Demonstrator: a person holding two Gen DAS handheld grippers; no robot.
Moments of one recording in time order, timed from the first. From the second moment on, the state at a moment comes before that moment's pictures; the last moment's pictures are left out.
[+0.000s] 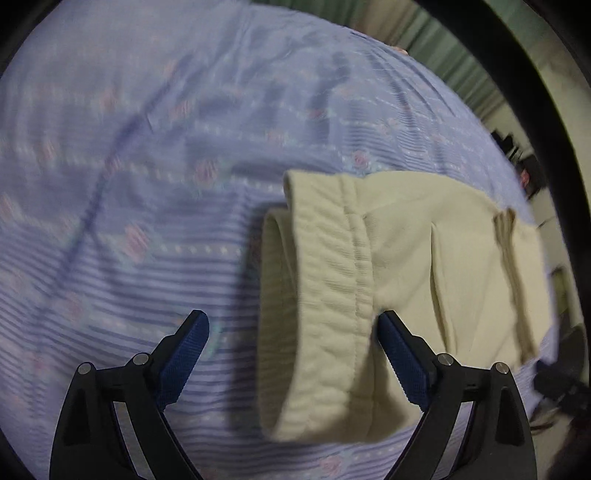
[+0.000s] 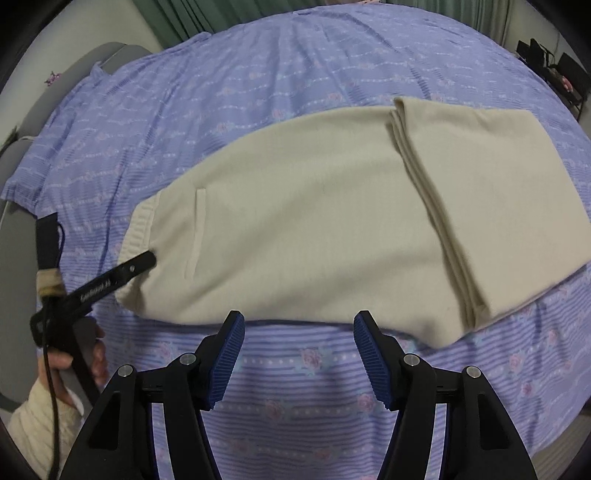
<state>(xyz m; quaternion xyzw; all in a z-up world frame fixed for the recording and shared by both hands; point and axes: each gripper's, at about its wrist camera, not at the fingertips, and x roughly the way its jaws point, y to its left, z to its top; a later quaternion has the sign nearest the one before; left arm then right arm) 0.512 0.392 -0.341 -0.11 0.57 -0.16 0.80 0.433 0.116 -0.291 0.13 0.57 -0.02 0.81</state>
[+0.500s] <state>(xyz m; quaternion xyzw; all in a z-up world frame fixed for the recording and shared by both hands) 0.475 0.420 -0.346 -0.22 0.60 -0.16 0.75 0.437 0.133 -0.286 0.10 0.57 0.01 0.81</state>
